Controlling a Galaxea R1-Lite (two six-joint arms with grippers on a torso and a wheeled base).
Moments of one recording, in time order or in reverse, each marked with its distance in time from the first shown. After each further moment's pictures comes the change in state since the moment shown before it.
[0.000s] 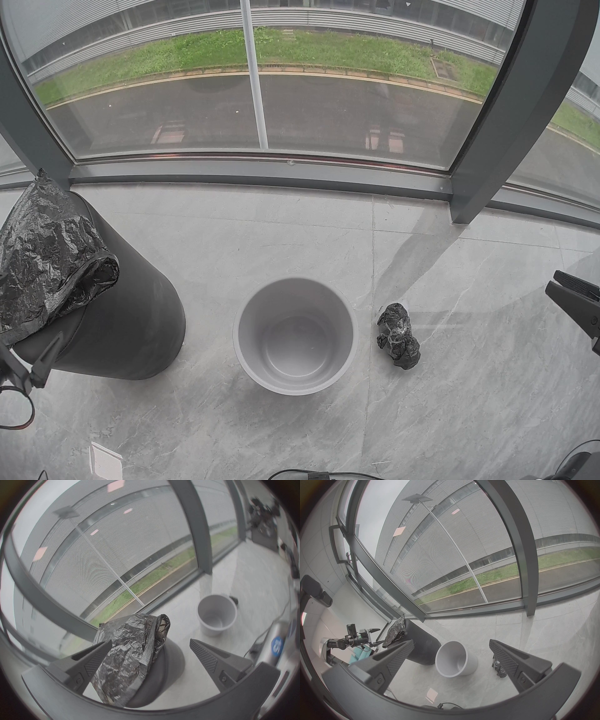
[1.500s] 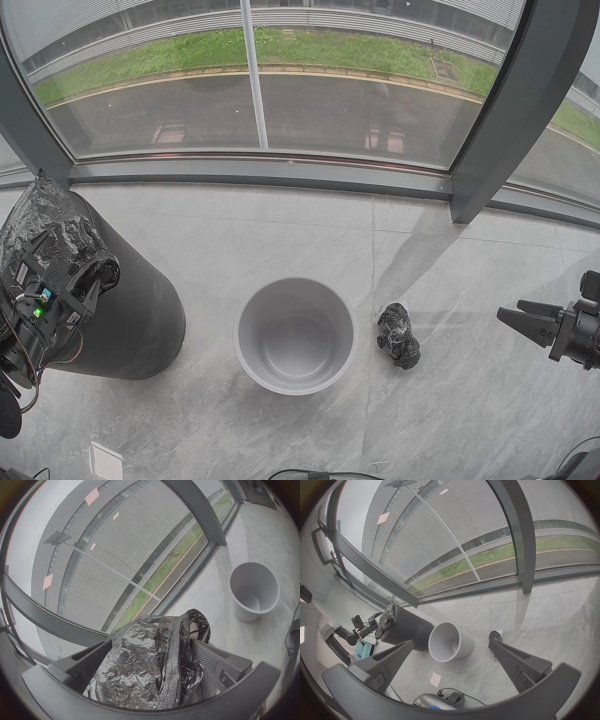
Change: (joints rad) left arm -0.013 0.602 0.164 -0.898 0.185 0.247; right arm -0.006 0.225 0.045 -0.046 0.008 -0.002
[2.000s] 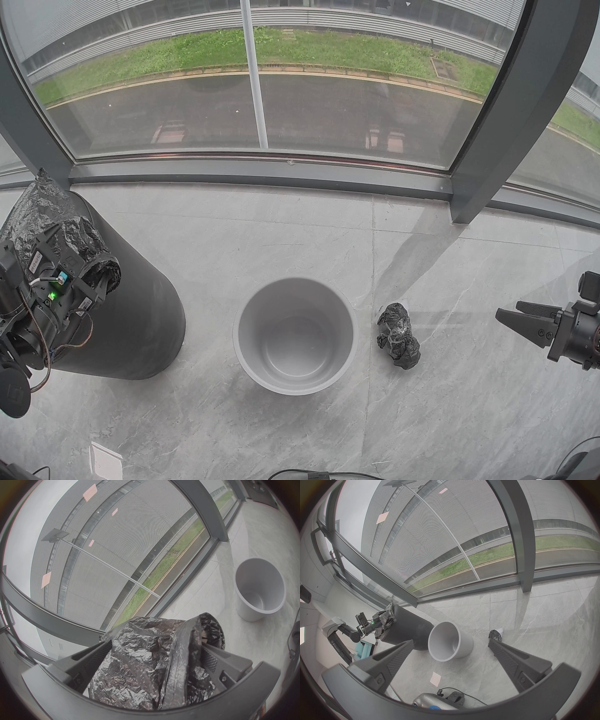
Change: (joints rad) left arm 0.000 0.122 -0.083 -0.008 0.028 -0.006; right arm -0.001 0.009 0.001 0.000 0.000 0.000
